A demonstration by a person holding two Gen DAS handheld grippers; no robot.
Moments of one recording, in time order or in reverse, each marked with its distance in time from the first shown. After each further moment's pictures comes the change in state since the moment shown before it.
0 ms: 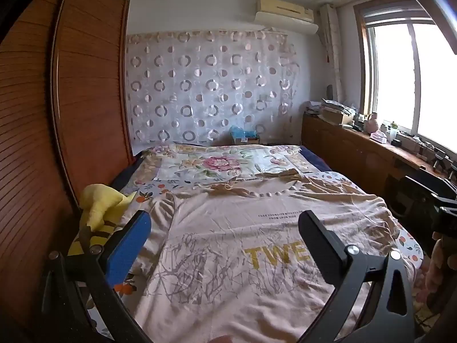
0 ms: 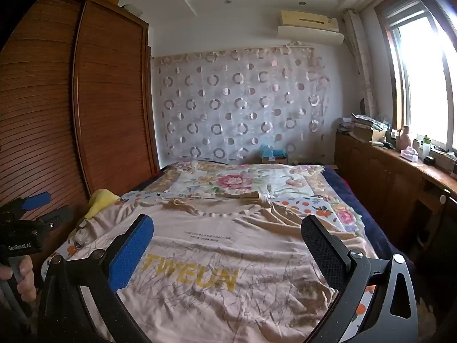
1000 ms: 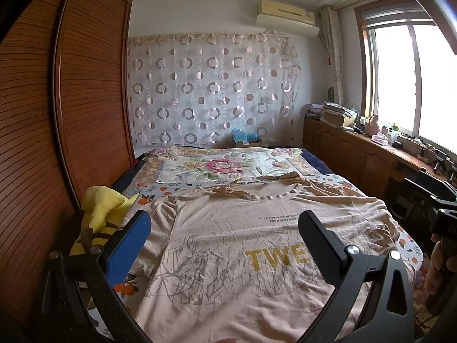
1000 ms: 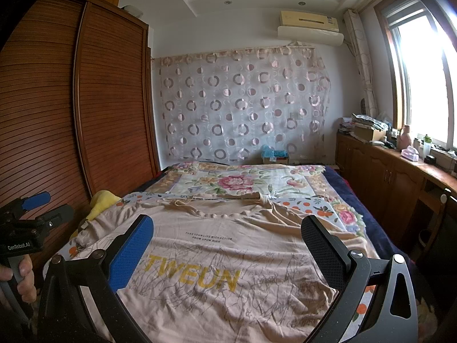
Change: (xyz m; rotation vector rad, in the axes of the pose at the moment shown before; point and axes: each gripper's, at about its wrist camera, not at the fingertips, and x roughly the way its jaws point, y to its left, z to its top) left arm -0.001 0.001 0.001 0.004 -0.012 0.005; right arm 0.000 0.001 0.000 0.009 -0.003 0.000
